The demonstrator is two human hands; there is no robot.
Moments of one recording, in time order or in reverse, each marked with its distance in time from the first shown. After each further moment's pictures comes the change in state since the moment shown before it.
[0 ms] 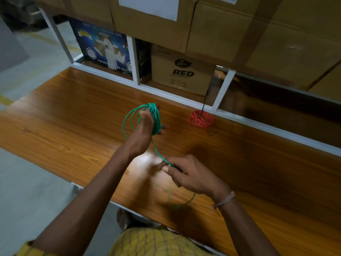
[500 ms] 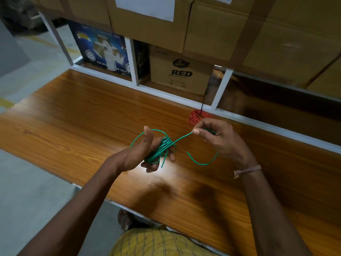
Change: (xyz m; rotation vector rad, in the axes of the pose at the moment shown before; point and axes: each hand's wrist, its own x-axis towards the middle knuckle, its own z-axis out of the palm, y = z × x) left_hand -0.042 0.013 -0.005 0.019 -0.611 -0.087; right_hand -0.001 0.015 -0.098 0.086 0.333 0.001
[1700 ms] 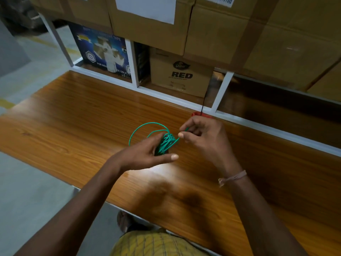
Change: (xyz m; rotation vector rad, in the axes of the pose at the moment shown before) left_hand 0.013 -0.010 -0.014 0.378 0.174 0.005; right_hand 0.008 -0.040 0.034 -0.060 0.218 0.045
